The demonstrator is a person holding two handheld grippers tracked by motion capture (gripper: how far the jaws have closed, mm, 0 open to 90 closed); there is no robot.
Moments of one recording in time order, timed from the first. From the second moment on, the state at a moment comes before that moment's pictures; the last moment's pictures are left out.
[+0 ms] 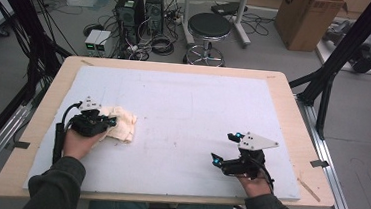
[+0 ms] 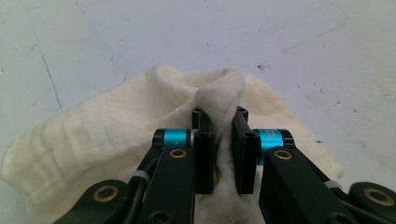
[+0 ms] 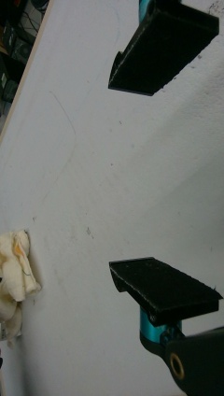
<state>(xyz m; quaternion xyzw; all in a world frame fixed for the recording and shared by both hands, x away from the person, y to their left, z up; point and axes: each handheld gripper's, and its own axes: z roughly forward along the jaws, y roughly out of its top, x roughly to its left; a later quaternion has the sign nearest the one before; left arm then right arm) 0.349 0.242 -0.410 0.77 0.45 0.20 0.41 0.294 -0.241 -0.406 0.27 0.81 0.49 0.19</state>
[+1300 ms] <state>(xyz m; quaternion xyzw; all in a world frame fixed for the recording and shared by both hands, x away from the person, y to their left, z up) 0.329 0.101 -0.327 0.77 0.30 0.12 0.54 0.293 -0.244 -0.404 0.27 0.80 0.50 0.19</state>
